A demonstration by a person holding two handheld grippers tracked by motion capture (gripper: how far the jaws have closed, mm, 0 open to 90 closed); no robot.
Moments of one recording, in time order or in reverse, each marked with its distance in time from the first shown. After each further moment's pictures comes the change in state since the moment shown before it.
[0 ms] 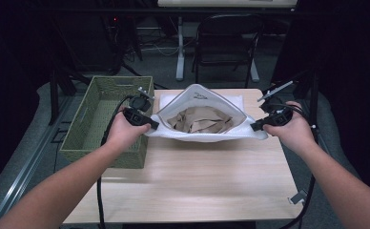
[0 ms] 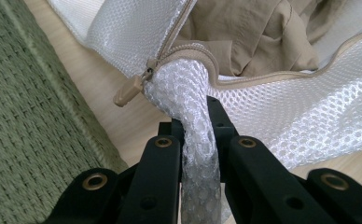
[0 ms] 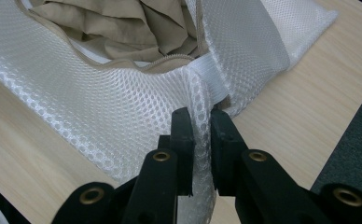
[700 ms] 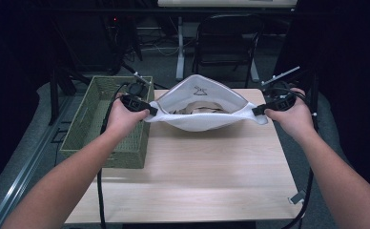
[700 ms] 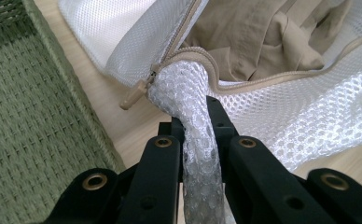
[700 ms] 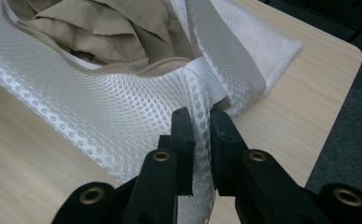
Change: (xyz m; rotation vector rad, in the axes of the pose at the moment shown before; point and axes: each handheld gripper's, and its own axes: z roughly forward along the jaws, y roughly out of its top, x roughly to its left) left arm 0.015 0.027 -0.014 -0.070 0.010 -0.045; right arm -0.023 0.025 -0.009 -0.090 -0.033 0.063
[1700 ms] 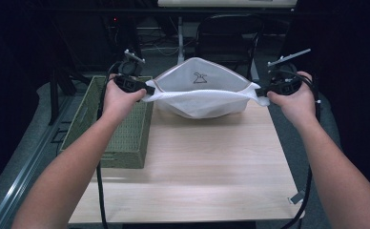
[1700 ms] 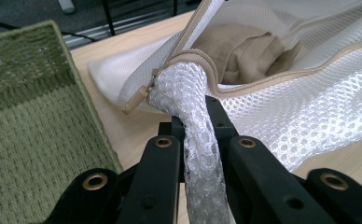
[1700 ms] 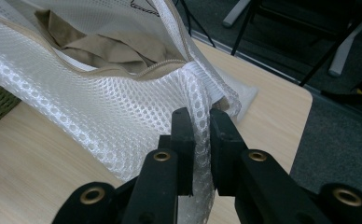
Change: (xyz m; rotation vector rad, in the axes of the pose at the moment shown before) left arm 0.003 0.035 -0.040 -0.141 0.032 -0.029; right arm -0.005 0.031 -0.027 -0.140 -0.083 0.016
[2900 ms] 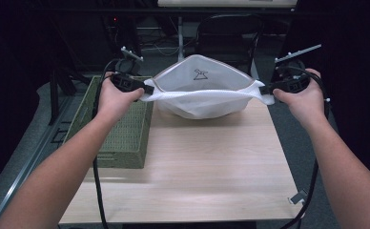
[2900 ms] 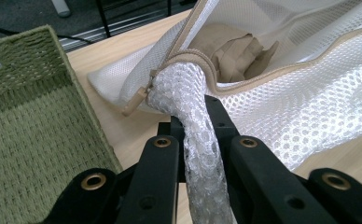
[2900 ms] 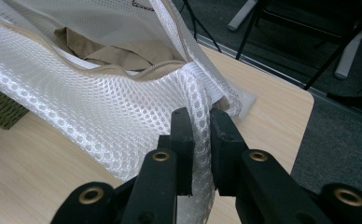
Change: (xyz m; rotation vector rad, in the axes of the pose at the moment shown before) left arm -0.010 -0.003 -0.018 0.009 -0.017 0.028; right arm -0.003 0.002 -0.020 -0.017 0.032 0.005
